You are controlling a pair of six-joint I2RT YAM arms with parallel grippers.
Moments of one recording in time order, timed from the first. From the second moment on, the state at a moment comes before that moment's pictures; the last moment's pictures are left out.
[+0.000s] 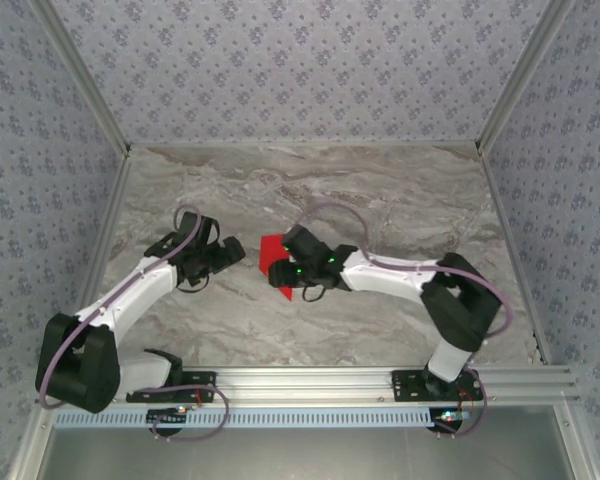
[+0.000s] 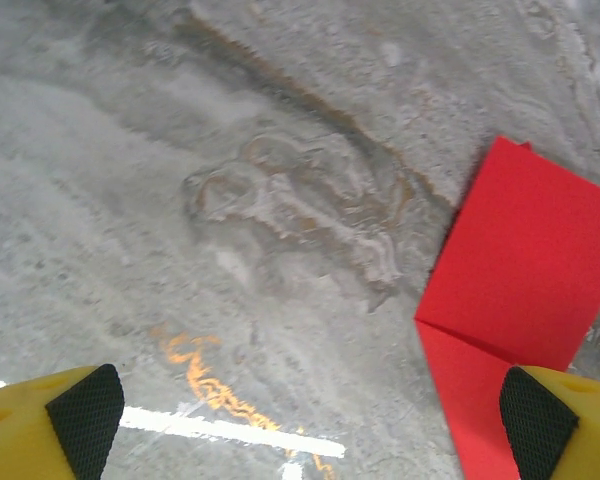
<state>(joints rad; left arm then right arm) -0.34 1.23 0.75 -0.55 0.04 -0.79 0.94 1.73 1.09 -0.25 -0.08 0.74</state>
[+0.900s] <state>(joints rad) -0.28 1.17 0.65 -0.42 0.23 -0.82 0.84 1.87 1.13 -0.38 -0.17 0.30</state>
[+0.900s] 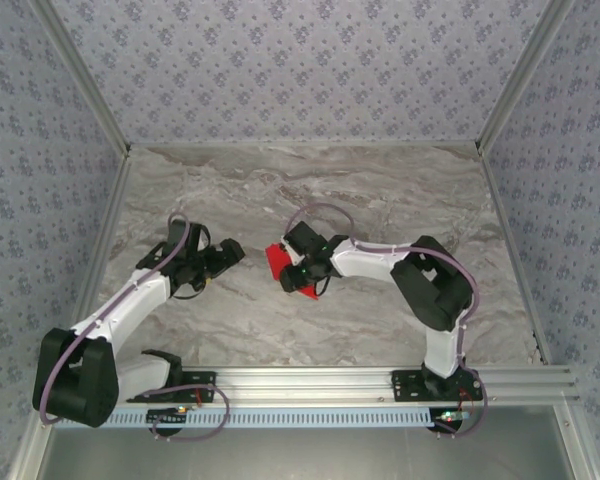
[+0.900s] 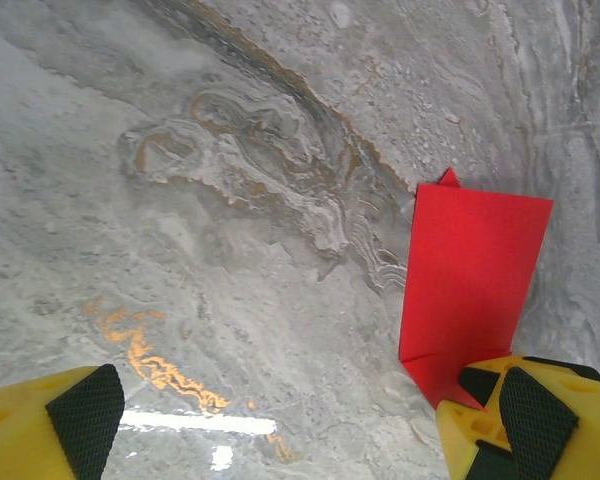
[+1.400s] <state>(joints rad) -0.34 1.18 0.61 -0.31 0.33 -0.84 0.82 1.53 0.88 -0.28 -0.14 0.57</state>
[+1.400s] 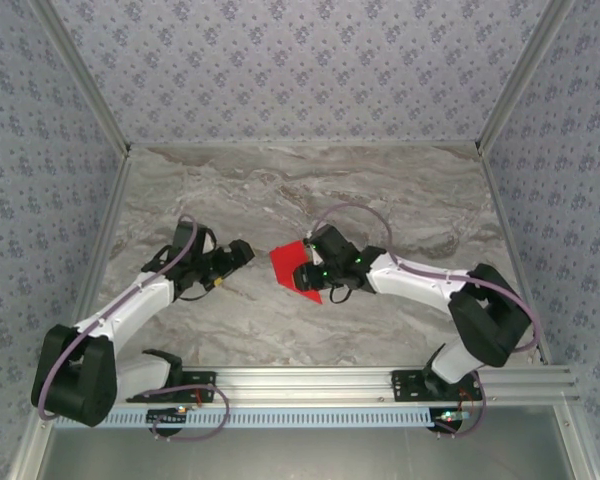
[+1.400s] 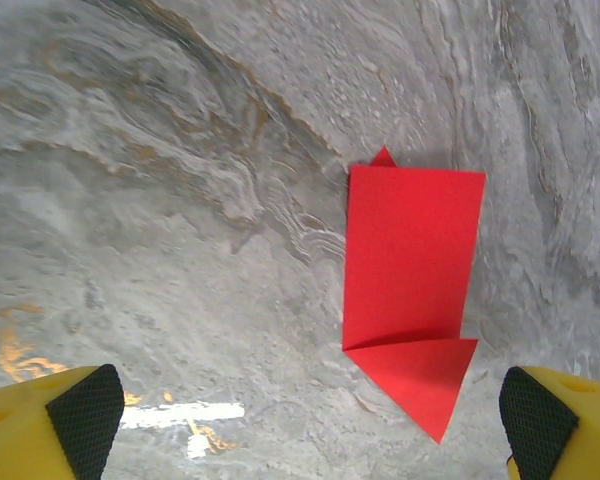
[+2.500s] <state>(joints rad) -0.58 1.45 0.61 -0.02 0.40 -1.12 0.70 1.69 0.78 0.01 -0.29 0.87</state>
